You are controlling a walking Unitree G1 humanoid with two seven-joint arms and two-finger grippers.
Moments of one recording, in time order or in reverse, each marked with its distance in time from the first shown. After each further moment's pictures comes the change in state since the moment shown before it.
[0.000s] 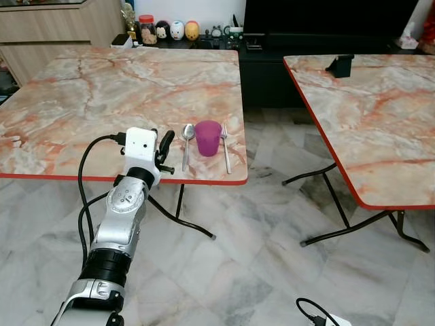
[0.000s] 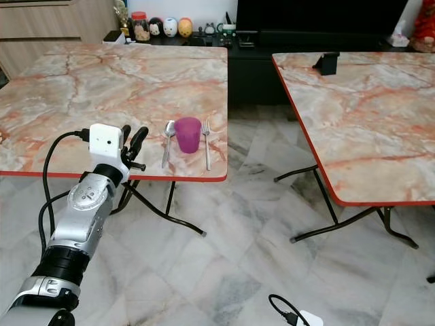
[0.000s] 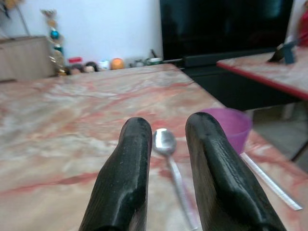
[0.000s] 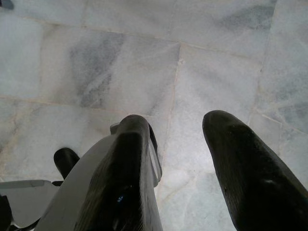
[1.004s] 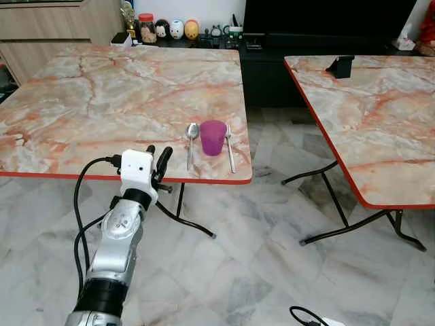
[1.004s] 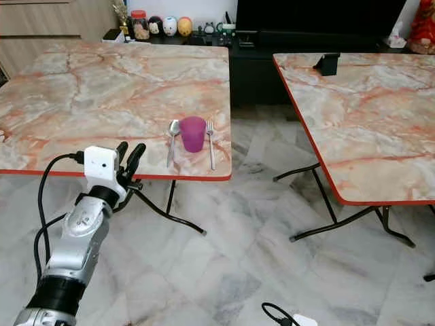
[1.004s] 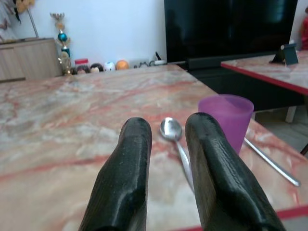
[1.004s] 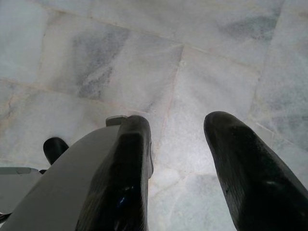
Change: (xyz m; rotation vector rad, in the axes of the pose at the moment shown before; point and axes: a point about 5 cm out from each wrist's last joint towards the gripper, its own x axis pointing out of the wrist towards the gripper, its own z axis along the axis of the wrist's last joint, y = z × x) left arm -0.028 -0.003 -0.007 0.029 -0.040 0.028; right arm -0.002 -0.005 -0.005 -0.091 -0.012 0.025
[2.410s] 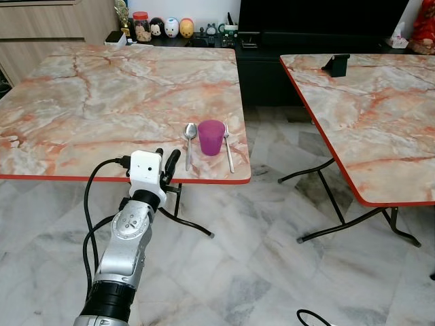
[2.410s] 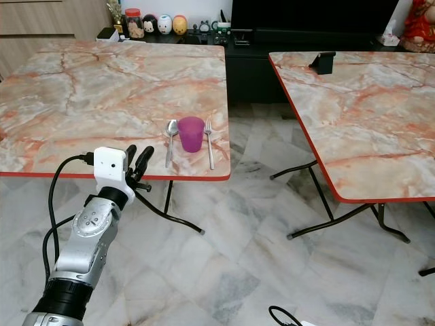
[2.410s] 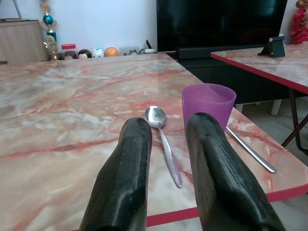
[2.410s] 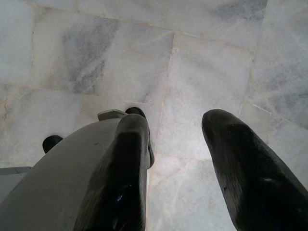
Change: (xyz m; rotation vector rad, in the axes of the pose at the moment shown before) left arm -0.010 -0.014 -0.005 -0.043 0.060 -0.010; right arm -0.001 -0.007 -0.006 0.053 0.027 -0.011
